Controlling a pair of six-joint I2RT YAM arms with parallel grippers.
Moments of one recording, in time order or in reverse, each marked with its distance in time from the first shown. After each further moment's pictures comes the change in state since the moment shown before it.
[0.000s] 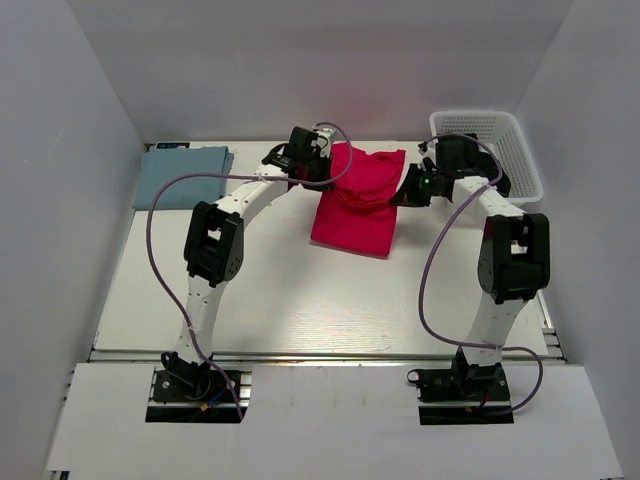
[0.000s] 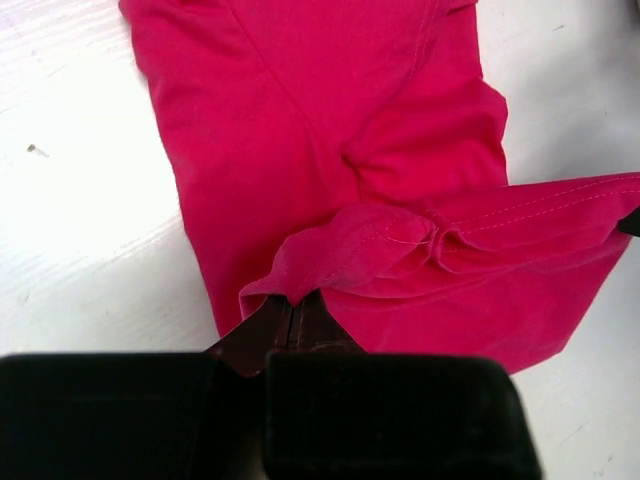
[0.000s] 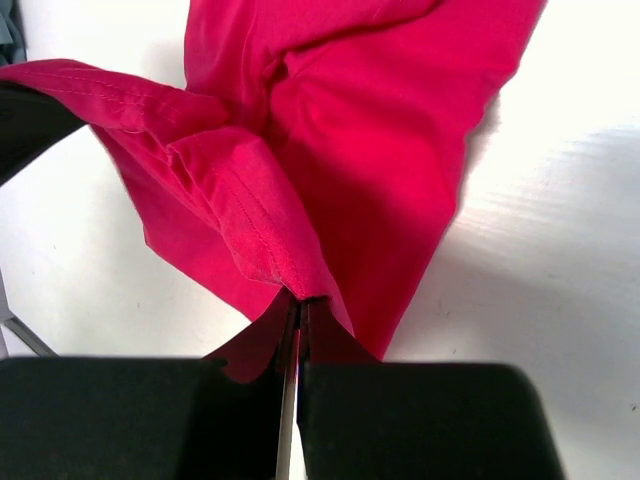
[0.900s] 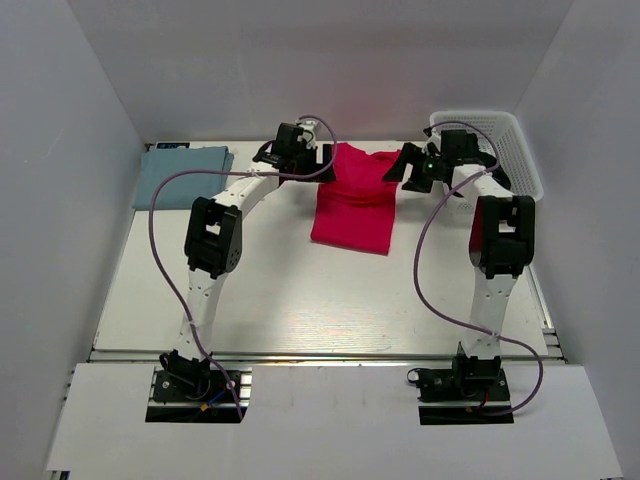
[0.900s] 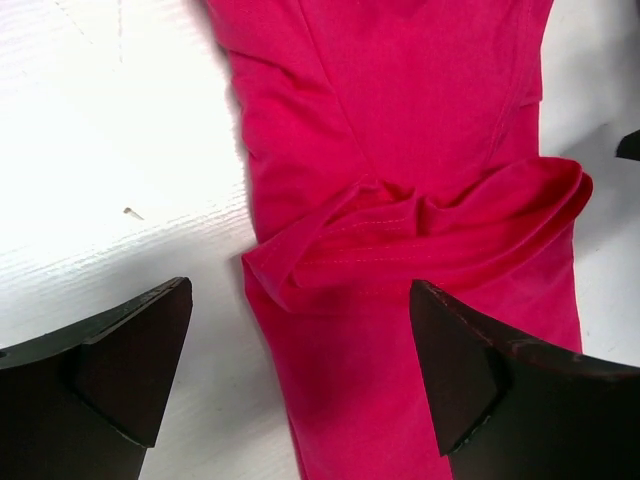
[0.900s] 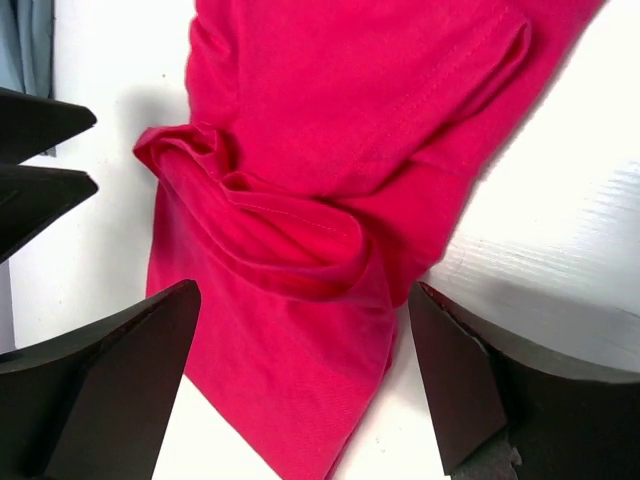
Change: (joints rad) left arm 0.082 0.115 0.072 0.114 0.024 -0.050; right arm -0.064 0.277 0.260 0.107 -0.103 -0.002
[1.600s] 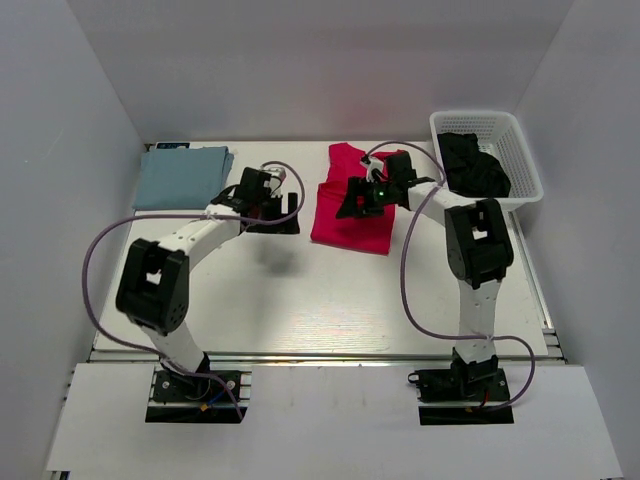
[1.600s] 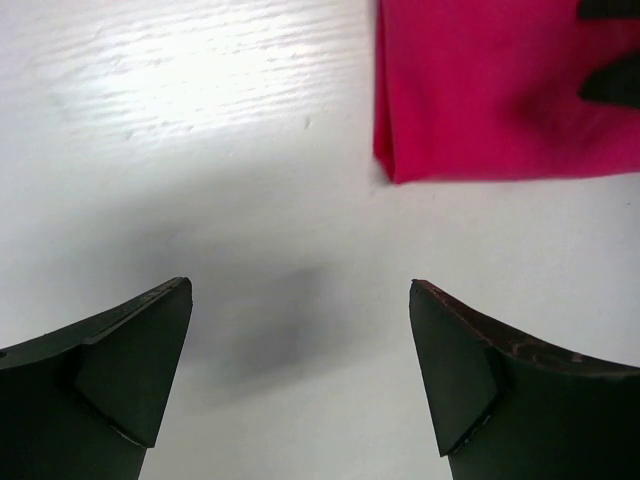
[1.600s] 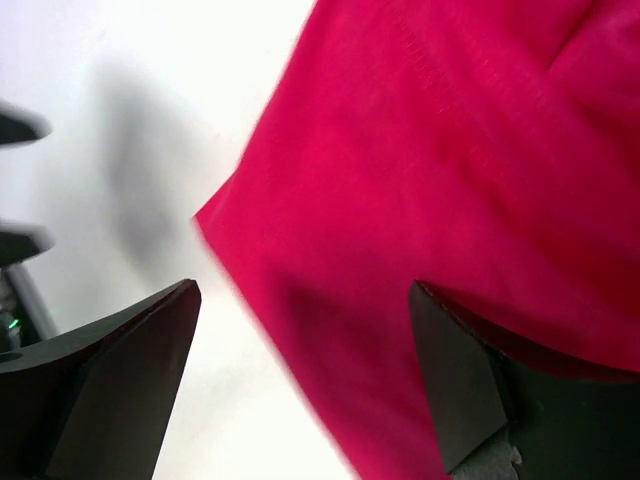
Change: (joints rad) left arm 0.015 -0.634 -0.826 -0.028 -0.107 -0.013; right arm 0.267 -0.078 -0.198 0.061 -0.069 -0.125
